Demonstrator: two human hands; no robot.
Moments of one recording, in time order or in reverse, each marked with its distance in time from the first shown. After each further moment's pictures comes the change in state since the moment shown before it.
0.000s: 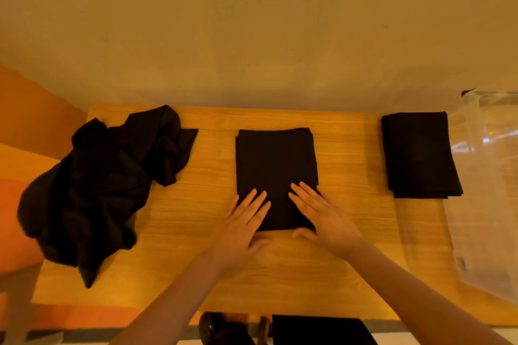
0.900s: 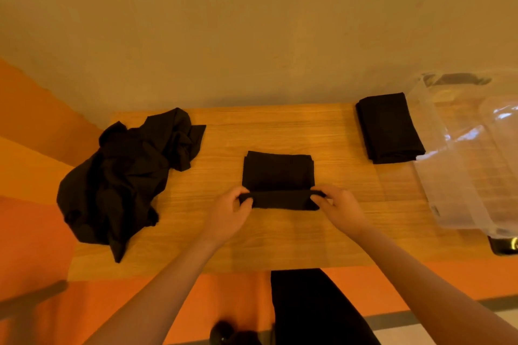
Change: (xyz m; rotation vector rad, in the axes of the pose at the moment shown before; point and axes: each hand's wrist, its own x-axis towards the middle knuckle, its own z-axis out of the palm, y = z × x) left_hand -0.048 0.010 -0.059 -0.976 0.122 -0.423; right_hand -0.064 -0.052 -0.034 0.805 0.282 0.437
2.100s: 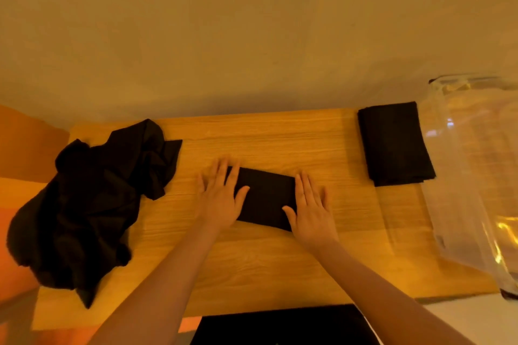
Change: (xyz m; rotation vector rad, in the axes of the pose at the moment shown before) left_hand 0.113 -0.020 0.017 0.833 -0.074 -0.010; right_hand 0.064 0.021 0.039 -0.651 -0.020 0.050
